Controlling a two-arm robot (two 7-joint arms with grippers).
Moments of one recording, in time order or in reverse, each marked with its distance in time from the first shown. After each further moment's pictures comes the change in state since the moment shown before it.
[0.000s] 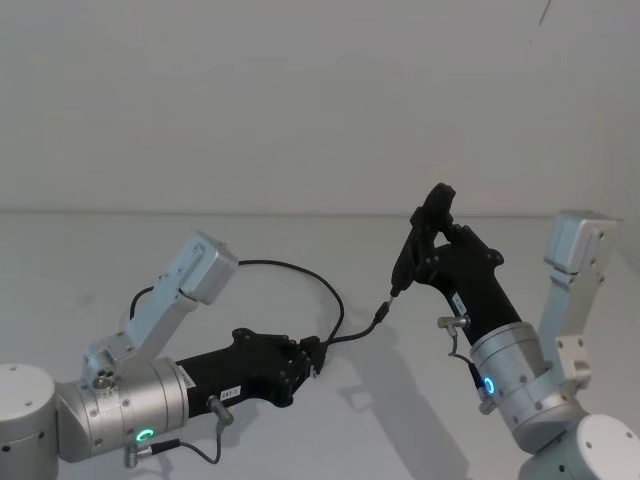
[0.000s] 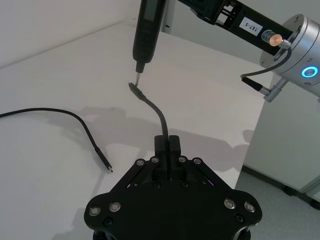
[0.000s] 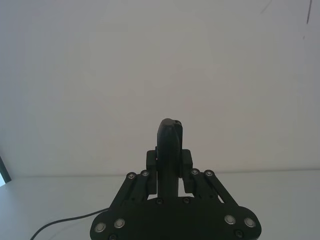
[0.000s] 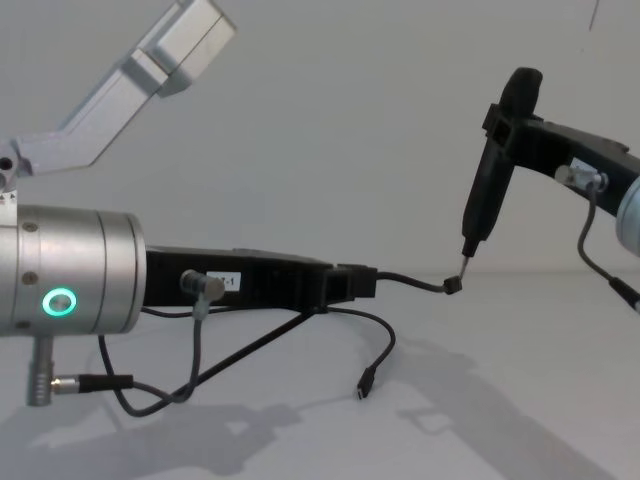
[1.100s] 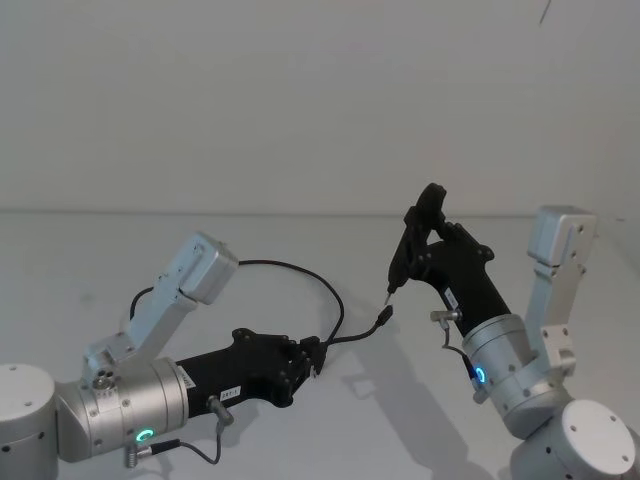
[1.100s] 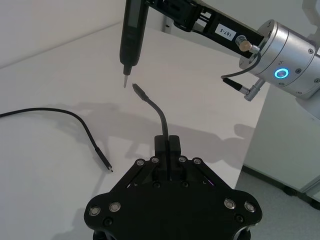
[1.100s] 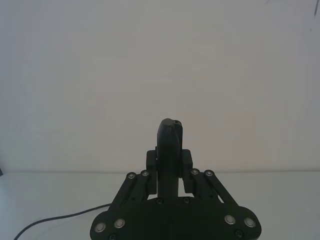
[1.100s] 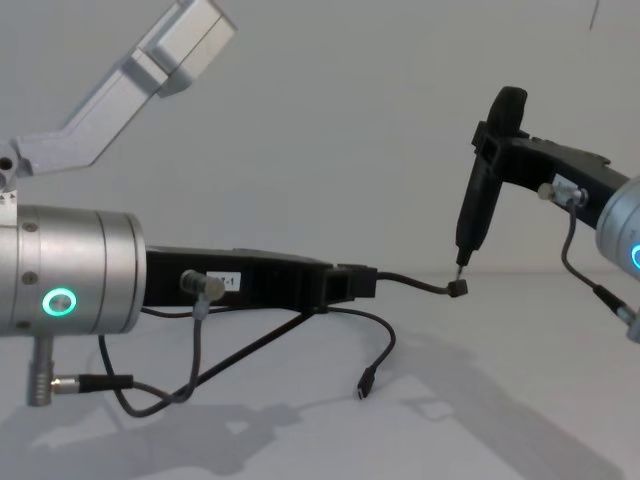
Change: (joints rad) left arm 0.000 0.000 0.000 0.000 0.000 0.000 0.000; right arm 0.066 -0.016 0.012 0.112 -0.025 -0.030 0.032
